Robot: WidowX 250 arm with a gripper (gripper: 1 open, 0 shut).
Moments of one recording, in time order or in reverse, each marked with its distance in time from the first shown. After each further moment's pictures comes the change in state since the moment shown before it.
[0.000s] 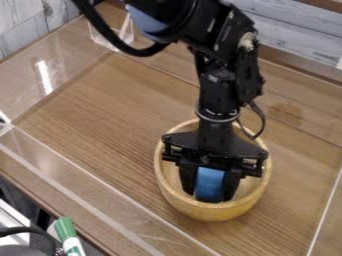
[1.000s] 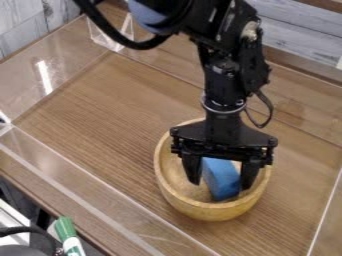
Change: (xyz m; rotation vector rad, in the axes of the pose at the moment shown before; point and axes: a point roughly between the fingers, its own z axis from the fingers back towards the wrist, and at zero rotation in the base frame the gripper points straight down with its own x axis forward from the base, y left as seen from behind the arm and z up) arm 0.003 -0.006 0.000 -0.034 -0.040 0.020
